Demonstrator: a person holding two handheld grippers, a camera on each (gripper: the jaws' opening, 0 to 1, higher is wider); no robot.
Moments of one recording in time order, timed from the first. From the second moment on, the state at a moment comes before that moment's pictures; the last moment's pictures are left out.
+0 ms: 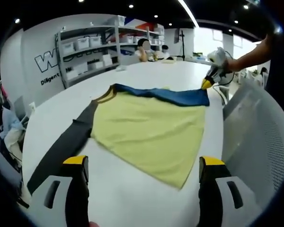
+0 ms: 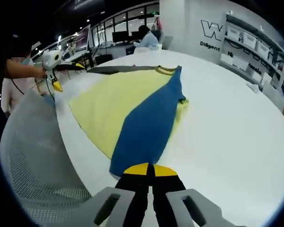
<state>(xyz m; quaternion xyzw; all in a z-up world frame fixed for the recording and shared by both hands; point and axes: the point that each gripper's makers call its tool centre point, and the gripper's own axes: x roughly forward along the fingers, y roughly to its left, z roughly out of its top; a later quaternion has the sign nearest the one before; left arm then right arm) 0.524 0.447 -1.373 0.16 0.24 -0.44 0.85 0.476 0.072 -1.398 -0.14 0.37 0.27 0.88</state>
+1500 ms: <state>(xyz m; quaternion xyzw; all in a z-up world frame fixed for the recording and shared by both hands) 0.523 0.452 -1.365 0.16 0.24 -0.43 0.85 0.621 -0.017 -1.223 -0.28 0.25 0.21 0.91</state>
